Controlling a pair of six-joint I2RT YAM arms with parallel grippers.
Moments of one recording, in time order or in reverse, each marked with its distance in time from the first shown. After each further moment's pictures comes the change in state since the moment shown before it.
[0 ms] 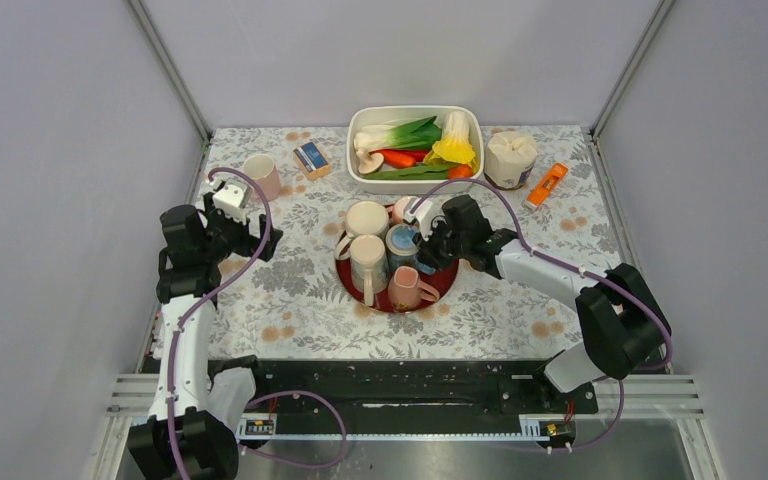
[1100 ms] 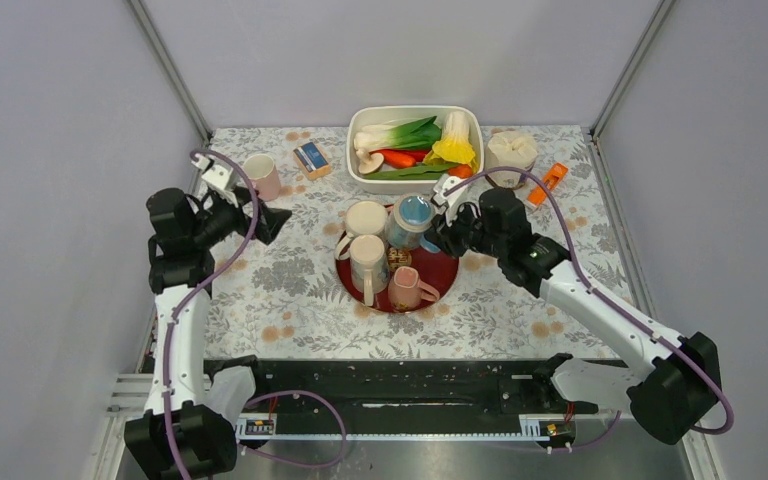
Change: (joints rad) left arm 0.005 0.040 0.085 0.115 0.228 -0.154; right arm 0.004 -0.351 0.008 -0.047 0.025 0.108
